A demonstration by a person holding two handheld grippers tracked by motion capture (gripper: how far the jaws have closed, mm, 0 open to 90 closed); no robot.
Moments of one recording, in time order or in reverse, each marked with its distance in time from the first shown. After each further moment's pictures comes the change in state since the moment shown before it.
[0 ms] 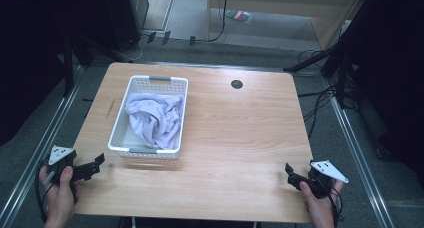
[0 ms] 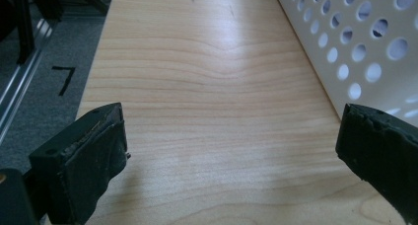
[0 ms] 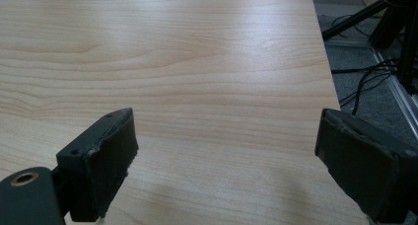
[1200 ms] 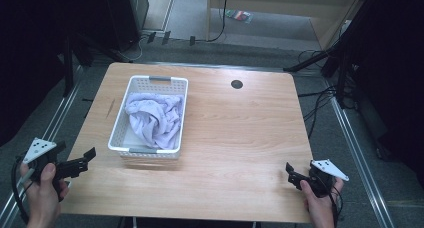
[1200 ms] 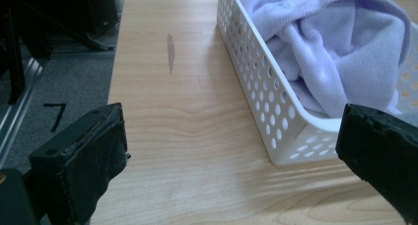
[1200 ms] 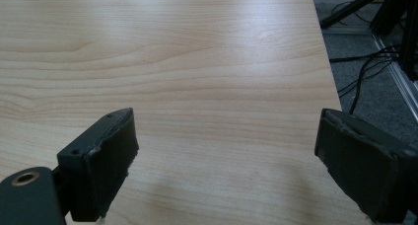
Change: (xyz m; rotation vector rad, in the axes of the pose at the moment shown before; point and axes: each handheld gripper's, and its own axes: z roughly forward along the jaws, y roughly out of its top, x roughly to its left) left arm -0.010 0.051 -0.057 -0.085 -0.068 0.055; right arm -0.003 0.002 0.004 0.038 -0.011 0.041
